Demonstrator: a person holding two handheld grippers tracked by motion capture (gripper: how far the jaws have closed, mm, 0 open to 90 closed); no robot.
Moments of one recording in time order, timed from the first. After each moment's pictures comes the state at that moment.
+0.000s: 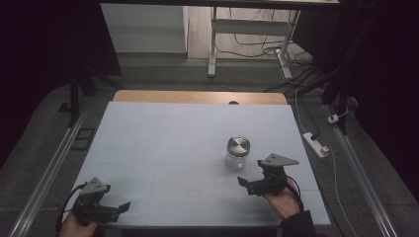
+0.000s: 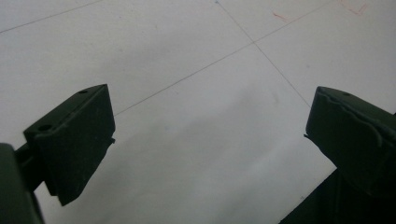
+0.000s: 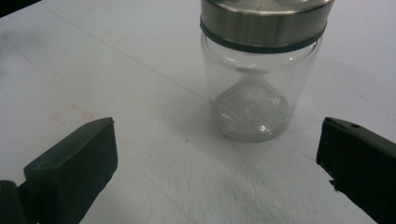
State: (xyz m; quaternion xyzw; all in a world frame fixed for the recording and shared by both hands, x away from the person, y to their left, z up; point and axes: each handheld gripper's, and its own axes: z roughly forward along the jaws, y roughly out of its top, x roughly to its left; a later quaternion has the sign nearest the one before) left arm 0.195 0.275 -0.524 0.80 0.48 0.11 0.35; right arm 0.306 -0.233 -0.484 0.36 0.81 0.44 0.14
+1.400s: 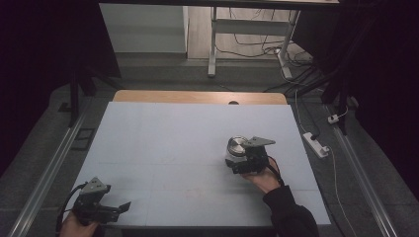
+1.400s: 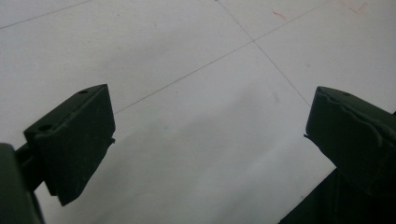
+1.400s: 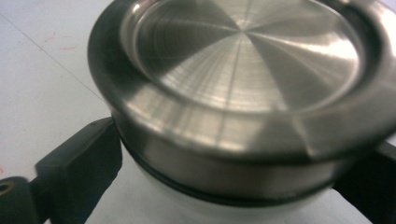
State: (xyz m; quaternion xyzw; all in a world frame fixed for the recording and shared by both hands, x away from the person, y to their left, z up) left arm 0.196 0.275 -0.525 0.80 0.48 0.10 0.35; right arm 0.374 -0.195 -0.505 0.36 0.82 0.41 0.16
